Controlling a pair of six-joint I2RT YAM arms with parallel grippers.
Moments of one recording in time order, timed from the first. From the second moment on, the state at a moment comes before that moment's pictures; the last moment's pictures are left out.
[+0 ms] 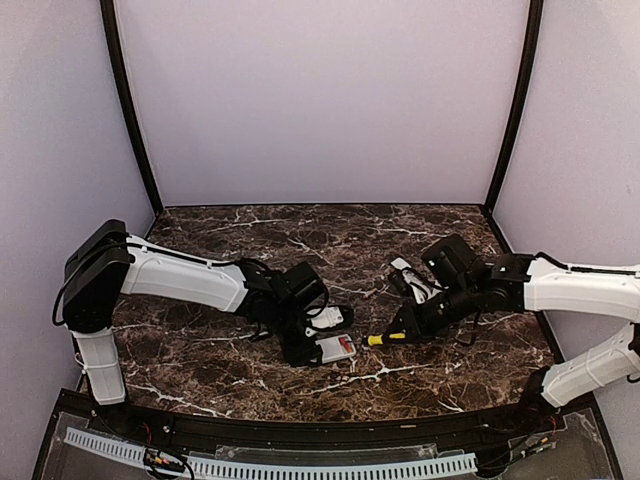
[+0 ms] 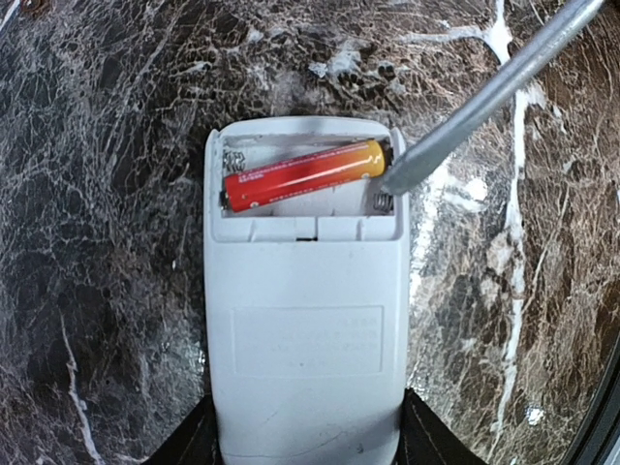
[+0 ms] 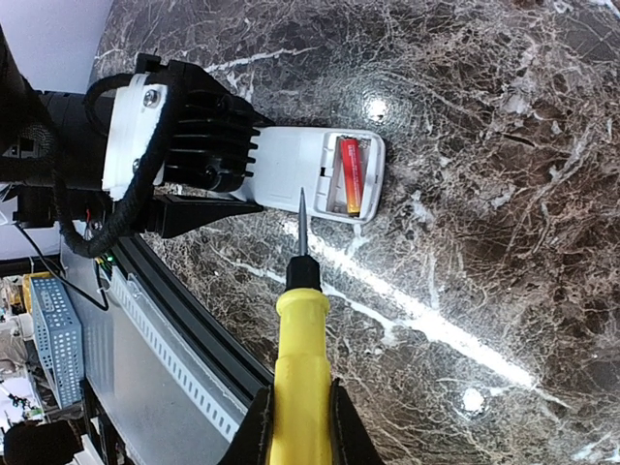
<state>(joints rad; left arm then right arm) -1.02 1.90 1.21 -0.50 0.14 0.19 0.87 1.24 0.80 -0.51 -0.39 0.64</state>
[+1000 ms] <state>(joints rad) -1.02 1.90 1.22 -0.54 0.12 0.19 1.05 1.50 1.07 -0.71 -0.12 0.60</state>
